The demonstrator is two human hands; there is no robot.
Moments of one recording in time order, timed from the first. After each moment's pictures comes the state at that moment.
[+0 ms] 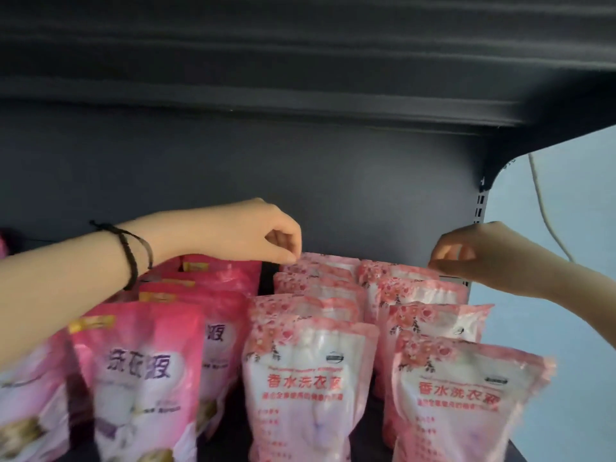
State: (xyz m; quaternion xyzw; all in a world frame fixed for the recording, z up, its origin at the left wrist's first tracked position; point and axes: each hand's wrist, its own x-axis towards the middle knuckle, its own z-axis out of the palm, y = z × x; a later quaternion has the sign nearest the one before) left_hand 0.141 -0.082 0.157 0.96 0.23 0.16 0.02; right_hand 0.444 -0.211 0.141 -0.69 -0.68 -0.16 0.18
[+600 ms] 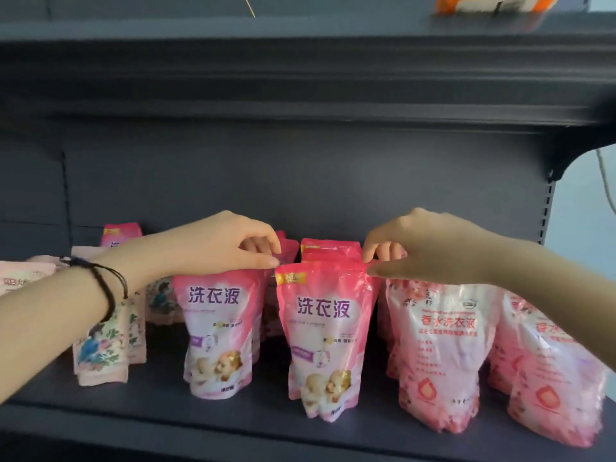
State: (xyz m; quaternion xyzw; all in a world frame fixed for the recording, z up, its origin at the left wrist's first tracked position) left_hand -0.097 -0.099 0.111 0.93 0.30 0.21 0.01; right_hand 0.167 -0.220 0.132 -0.58 -0.79 -0.19 0.07
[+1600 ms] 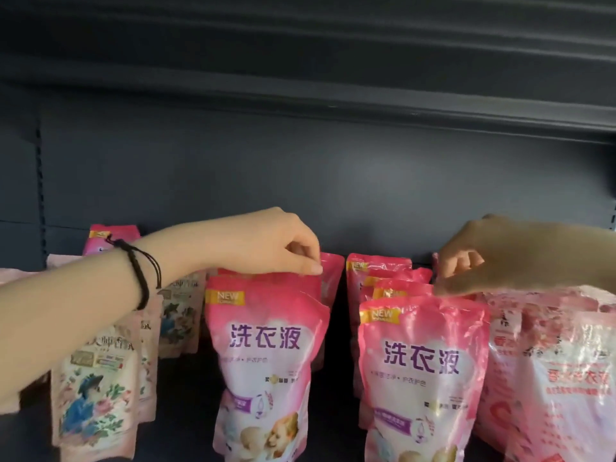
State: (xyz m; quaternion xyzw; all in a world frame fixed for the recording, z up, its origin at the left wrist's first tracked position) left_hand -0.120 -0.002 0.122 0.96 0.23 0.16 0.01; right_hand 0.139 -0.141 0.146 -0.66 -0.74 -0.13 0.00
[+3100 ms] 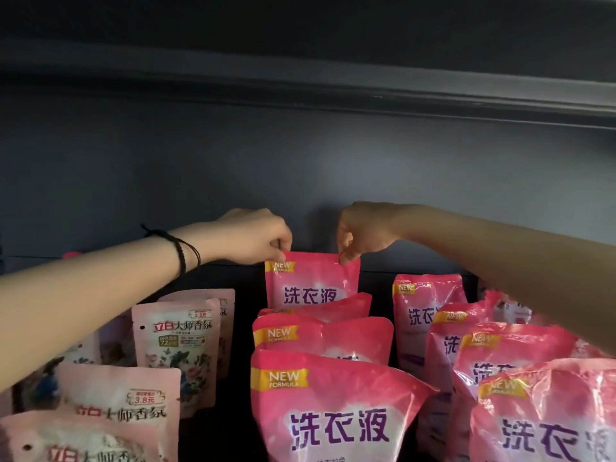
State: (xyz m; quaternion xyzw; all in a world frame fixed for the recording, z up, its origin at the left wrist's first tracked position) left_hand -0.134 0.166 0.133 0.94 0.30 0.10 -0.16; right_hand 0.052 0.083 0.161 -0.66 -0.74 -0.10 -0.05
